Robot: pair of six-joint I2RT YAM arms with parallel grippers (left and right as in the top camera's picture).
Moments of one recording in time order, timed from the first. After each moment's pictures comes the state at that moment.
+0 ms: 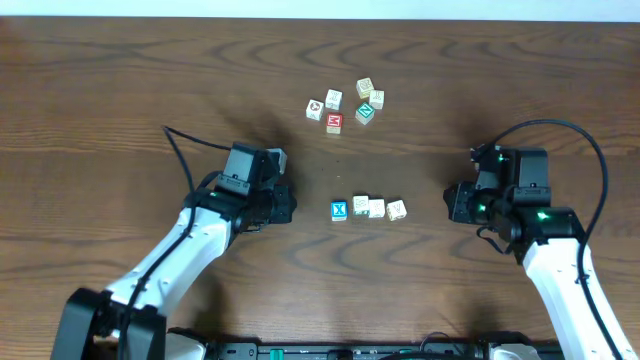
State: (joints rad) left arm -0.34 1.46 0.75 -0.39 0.31 -0.37; right arm 0.04 1.19 0.77 -0.64 -0.25 0.23
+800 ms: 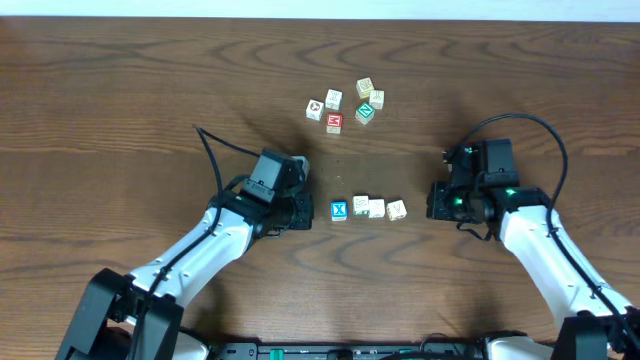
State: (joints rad) left arm -0.47 1.52 0.75 -0.32 0.30 -0.43; right arm 0.11 1.41 0.77 -0.55 -0.29 0.23
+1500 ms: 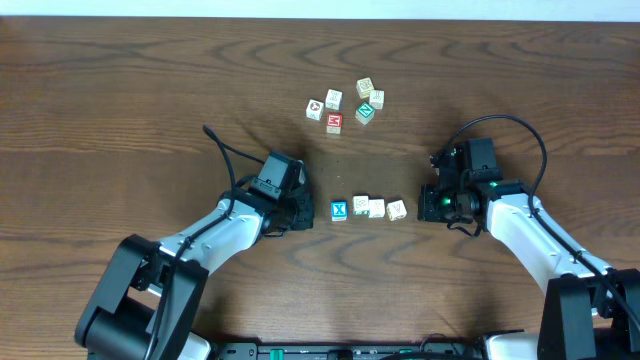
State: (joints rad) left arm -0.47 1.65 0.75 -0.25 0.26 -0.51; right arm 0.14 1.54 0.77 -0.50 -0.29 0.23
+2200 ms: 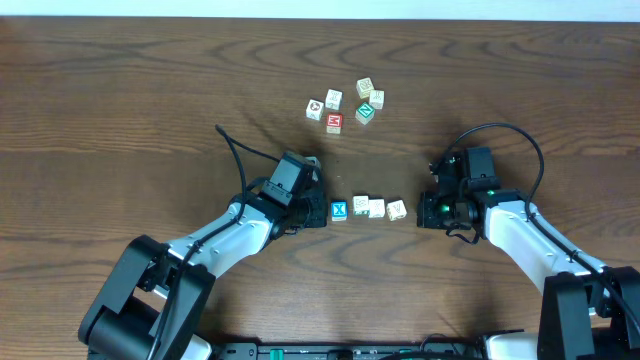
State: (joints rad) left arm -0.54 1.66 0.75 -0.14 0.26 -0.57; right arm 0.14 1.54 0.71 -0.43 -0.30 0.23
